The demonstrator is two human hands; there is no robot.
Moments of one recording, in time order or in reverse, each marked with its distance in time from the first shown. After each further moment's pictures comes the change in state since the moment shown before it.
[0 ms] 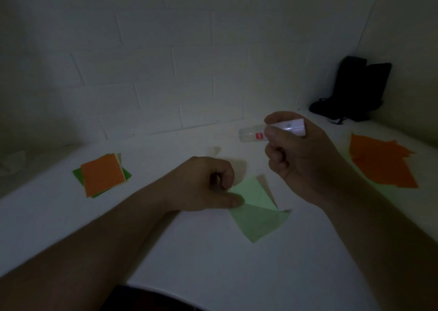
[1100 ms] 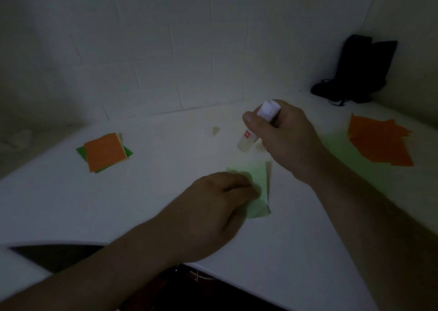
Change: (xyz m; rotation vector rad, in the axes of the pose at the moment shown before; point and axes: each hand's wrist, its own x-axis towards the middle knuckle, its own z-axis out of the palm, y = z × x) left_hand -0.065 0.070 0.046 0.418 -0.019 0.137; right_hand -0.008 0.012 0.007 -0.692 0.068 -0.230
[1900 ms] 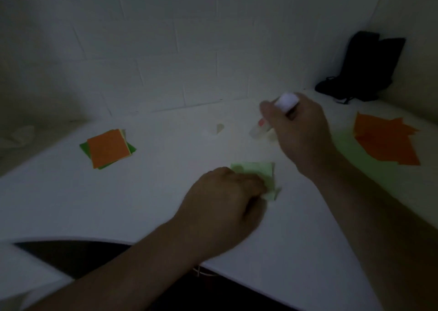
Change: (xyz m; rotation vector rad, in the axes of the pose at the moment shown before) left_hand 0.013 0.014 0.007 0.035 0.123 -0.099; right_hand 0.008 0.013 0.001 -0.038 0.207 -0.039
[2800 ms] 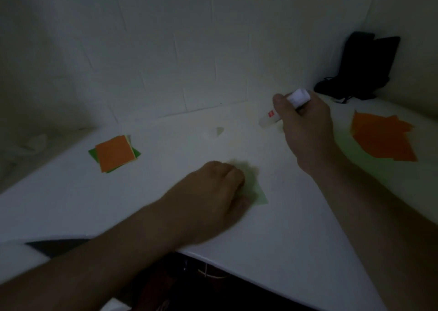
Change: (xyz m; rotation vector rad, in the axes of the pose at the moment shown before) left_hand -0.006 -0.017 -0.022 0.131 -0.168 -0.012; right_hand 0.007 0.007 -0.009 0.145 0.166 0.086
